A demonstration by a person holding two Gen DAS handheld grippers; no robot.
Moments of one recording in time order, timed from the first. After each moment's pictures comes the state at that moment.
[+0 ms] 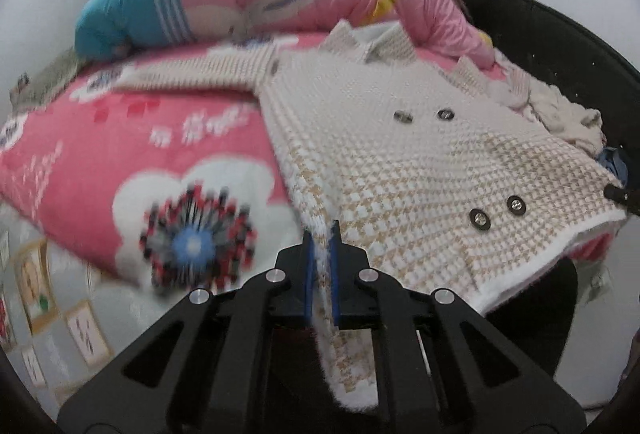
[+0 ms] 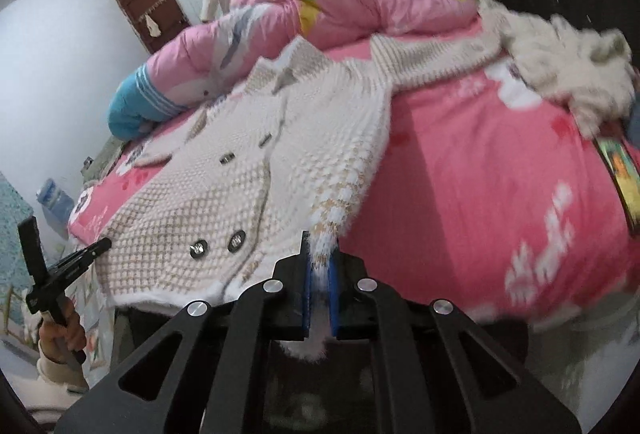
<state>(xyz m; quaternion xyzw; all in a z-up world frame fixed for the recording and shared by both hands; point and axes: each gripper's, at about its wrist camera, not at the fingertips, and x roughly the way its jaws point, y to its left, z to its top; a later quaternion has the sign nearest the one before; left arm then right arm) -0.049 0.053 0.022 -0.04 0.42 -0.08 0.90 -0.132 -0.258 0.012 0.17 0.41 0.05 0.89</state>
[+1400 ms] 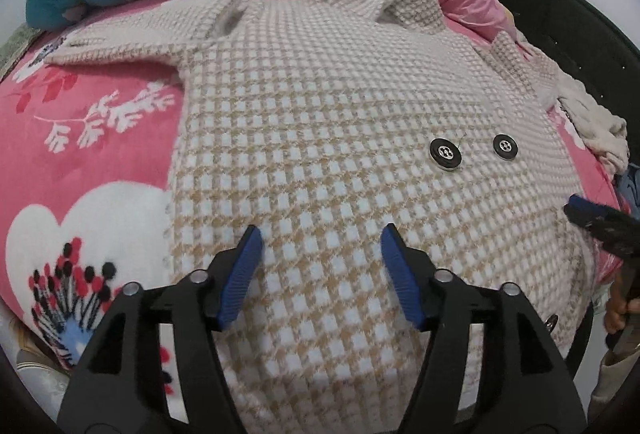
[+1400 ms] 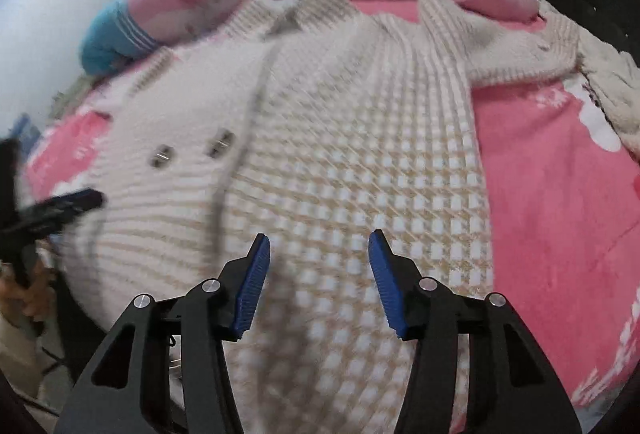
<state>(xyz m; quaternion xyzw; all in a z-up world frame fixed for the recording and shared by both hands) 0.079 0.019 -0.054 -0.05 0.47 -0.10 0.88 0.046 -0.209 -0.088 0.04 0.47 0.03 0.88</state>
